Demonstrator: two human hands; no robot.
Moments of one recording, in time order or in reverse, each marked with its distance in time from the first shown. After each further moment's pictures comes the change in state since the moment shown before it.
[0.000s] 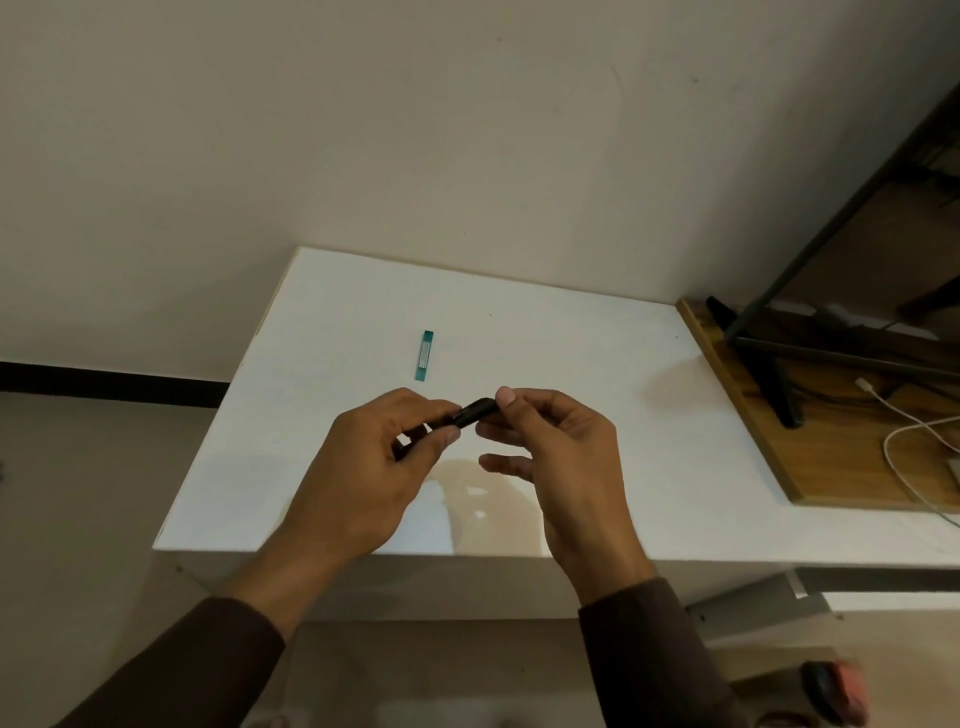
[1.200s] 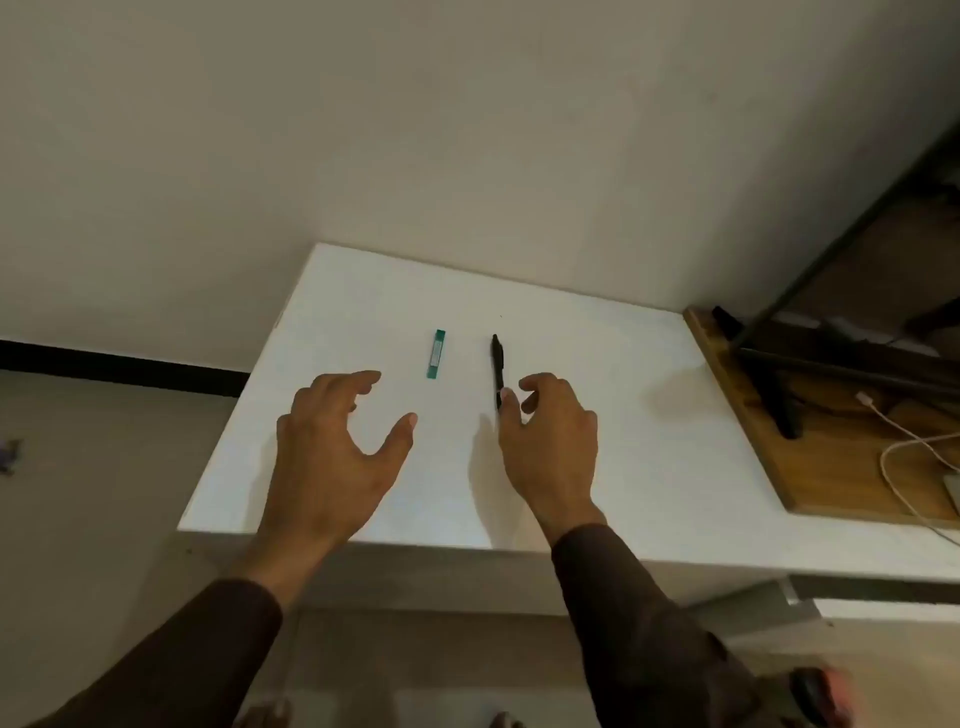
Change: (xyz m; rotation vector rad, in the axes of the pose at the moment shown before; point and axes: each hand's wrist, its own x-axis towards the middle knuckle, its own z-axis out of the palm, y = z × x) left_hand -0.011 -0.015 -0.016 0.260 0.264 -0.168; right_hand 0.049 0.036 0.009 -1.014 0.187 -0.361
